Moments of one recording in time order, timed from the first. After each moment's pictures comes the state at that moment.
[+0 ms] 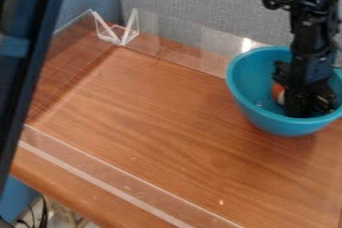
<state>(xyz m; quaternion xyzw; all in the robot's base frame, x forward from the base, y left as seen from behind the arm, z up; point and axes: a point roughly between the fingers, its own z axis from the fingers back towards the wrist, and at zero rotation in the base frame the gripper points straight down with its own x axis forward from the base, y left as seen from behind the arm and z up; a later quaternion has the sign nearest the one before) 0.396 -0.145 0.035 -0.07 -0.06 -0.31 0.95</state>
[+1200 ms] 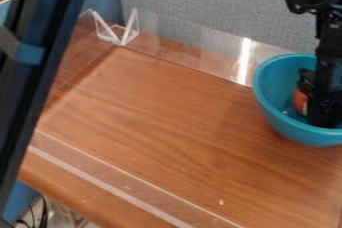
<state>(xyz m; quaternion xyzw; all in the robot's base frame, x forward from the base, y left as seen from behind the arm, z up) 0.383 -0.164 0.042 -0.10 -0.02 -0.36 0.93</state>
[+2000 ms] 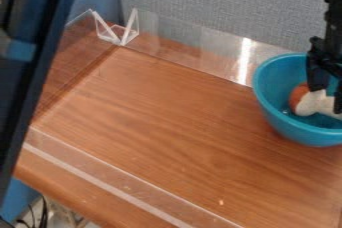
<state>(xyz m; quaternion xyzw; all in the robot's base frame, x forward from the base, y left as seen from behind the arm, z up) 0.395 -0.158 0.080 -0.10 -0.03 -0.40 0.91</state>
